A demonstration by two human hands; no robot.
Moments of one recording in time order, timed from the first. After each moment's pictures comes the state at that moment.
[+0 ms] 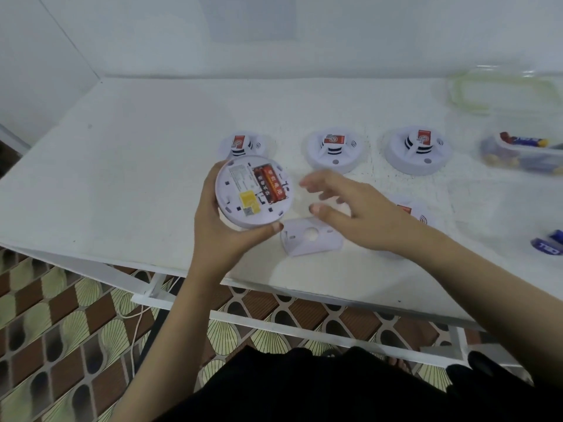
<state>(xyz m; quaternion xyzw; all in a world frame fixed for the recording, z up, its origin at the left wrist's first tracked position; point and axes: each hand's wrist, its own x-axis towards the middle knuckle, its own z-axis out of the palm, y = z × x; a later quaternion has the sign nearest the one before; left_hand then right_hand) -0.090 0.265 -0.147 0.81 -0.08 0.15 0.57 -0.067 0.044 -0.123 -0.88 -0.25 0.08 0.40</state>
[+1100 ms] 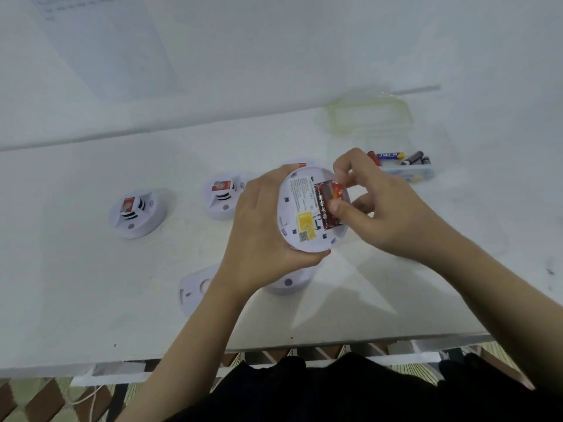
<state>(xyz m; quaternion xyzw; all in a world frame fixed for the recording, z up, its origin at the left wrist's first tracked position) -0.049 0.063 -0.109 0.88 -0.30 0.09 0.36 -0.092 -0.119 -0.077 -0.88 -0.13 -0.07 0.46</state>
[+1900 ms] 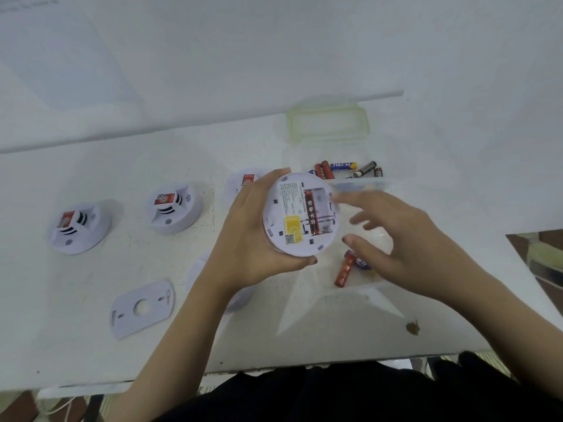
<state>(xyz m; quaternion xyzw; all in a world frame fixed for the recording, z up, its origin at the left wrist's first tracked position) -0.043 -0.008 -0.122 0.85 -0.31 0.05 0.42 -0.117 -0.225 -0.110 -0.93 -0.14 -0.10 0.33</state>
